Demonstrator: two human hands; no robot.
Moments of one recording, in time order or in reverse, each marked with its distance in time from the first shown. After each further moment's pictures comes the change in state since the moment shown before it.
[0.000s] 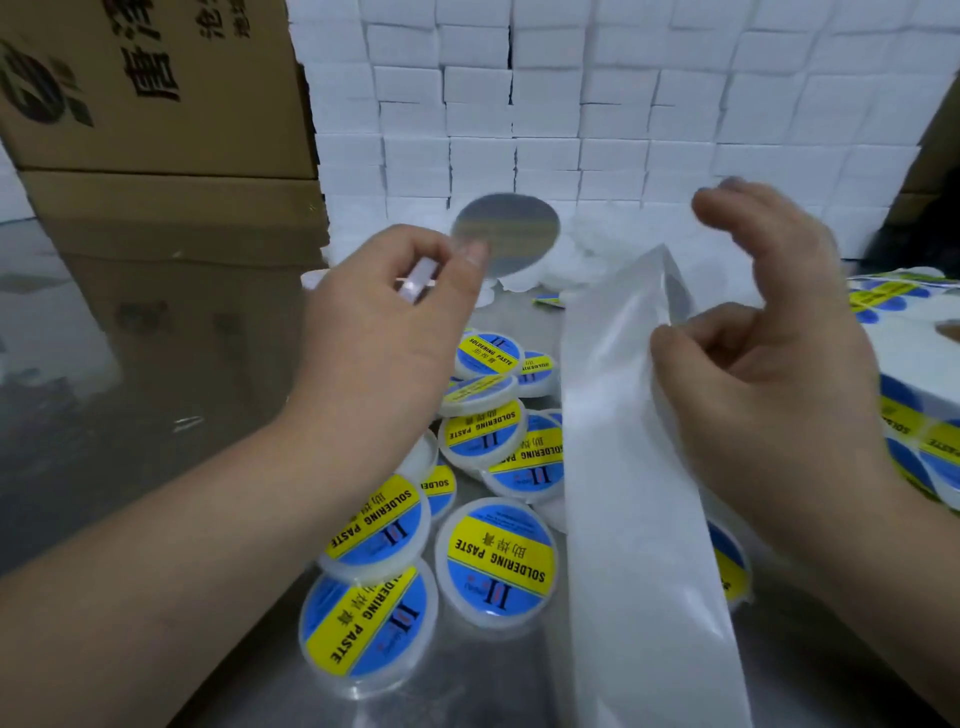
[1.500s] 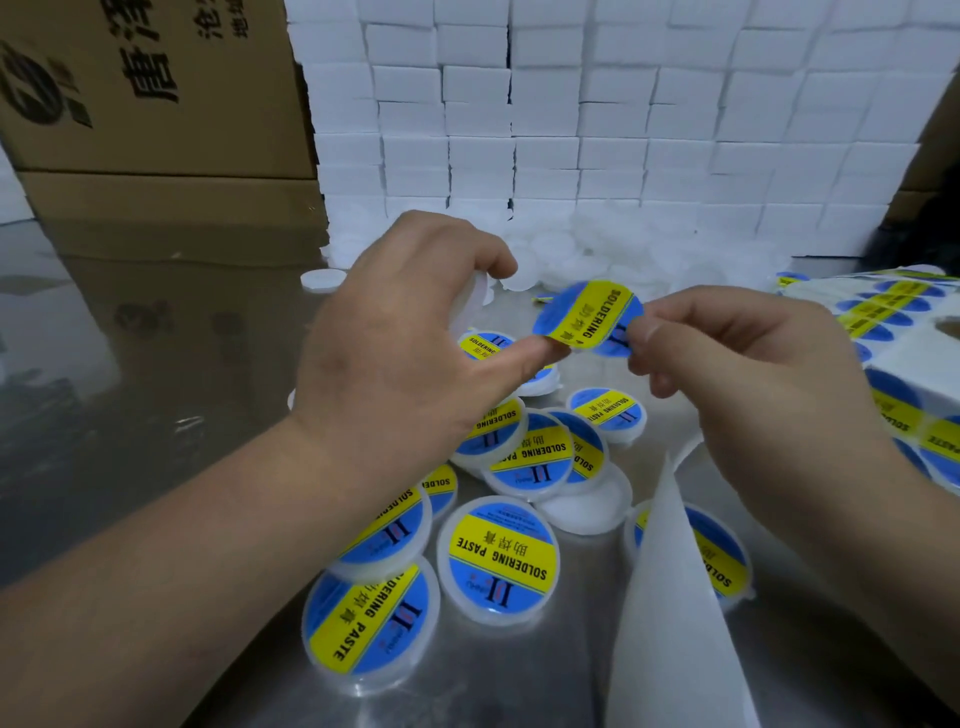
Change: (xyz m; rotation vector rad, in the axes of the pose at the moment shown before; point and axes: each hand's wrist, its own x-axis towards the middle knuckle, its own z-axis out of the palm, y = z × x) left_hand -0.008 0.009 -0.010 0.400 -0.151 0.485; right_hand 0.004 -0.013 -0.002 0.276 -0.125 0.380
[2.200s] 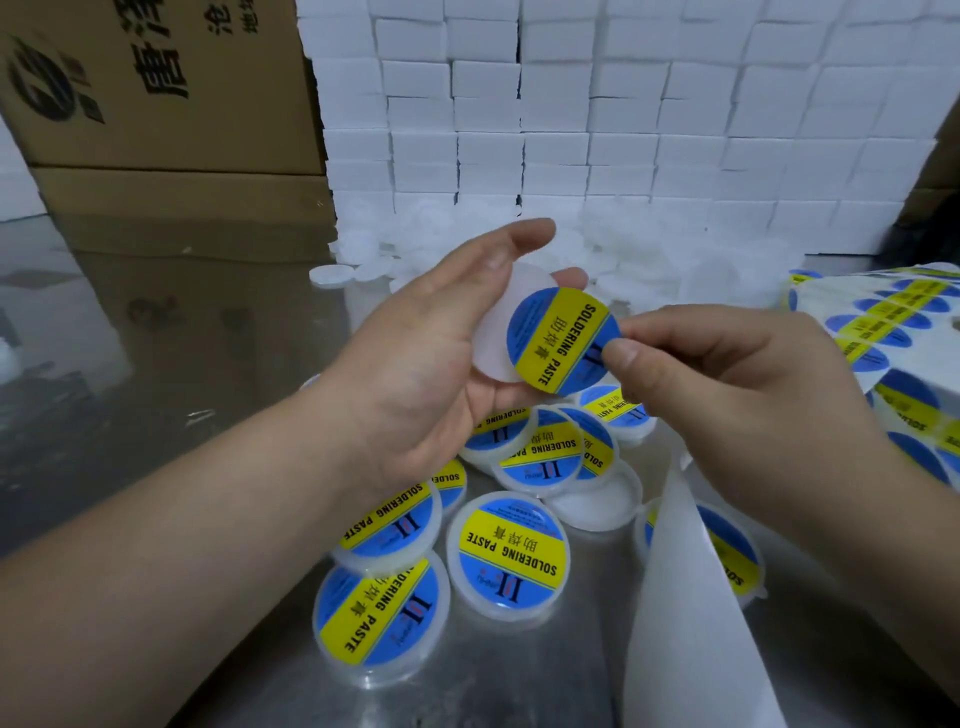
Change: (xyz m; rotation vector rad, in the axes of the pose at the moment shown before) left_hand 0.006 -0.001 0.012 -1.400 -0.318 -0.707; right_hand -0.003 0.001 0.002 -0.096 -0.188 -0.175
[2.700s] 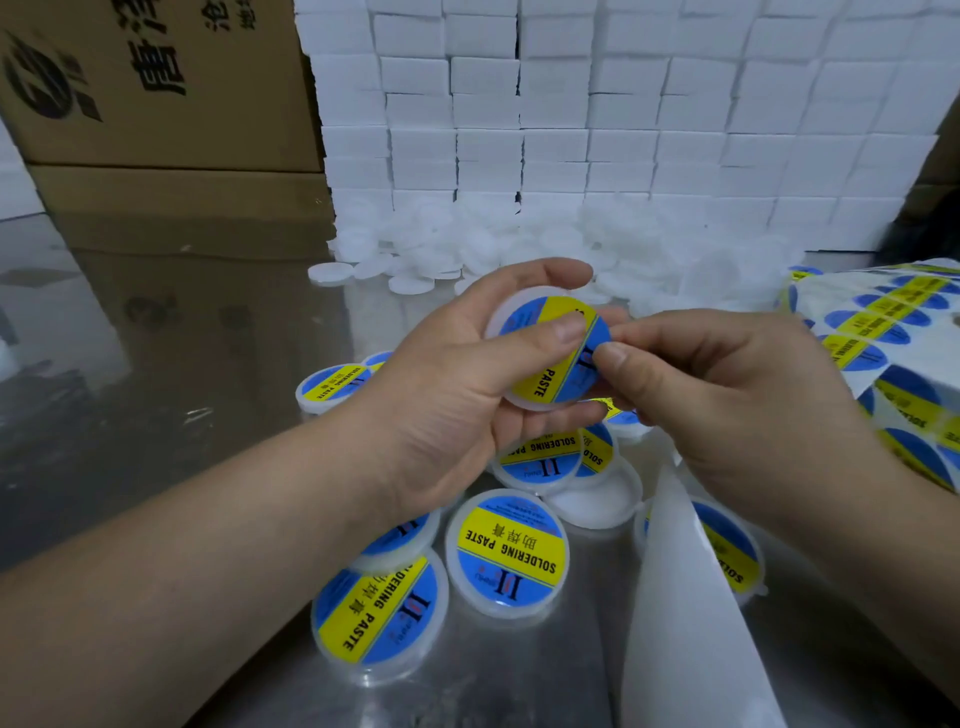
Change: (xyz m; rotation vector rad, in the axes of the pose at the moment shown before) left_hand -0.008 -0.011 0.004 -0.023 -0.140 -0.016; right_hand 0.000 0.005 0.001 0.046 -0.064 -0.011
